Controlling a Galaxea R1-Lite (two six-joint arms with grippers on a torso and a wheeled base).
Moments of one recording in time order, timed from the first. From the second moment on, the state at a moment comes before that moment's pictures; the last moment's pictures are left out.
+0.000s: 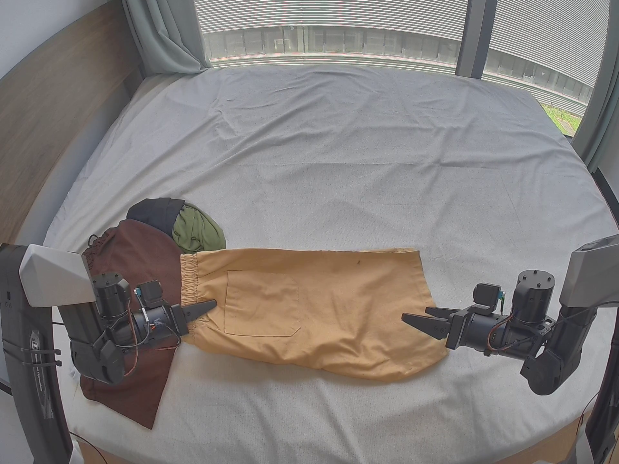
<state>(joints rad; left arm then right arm) 0.00 2.38 -0.55 -1.55 -0.81 -0.38 0.29 2.15 -0.32 -1.54 0.54 0.40</state>
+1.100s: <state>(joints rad) 0.18 2.29 -0.47 -1.55 -1.08 -0.36 0.29 2.16 -0.32 -1.54 0.54 0.40</state>
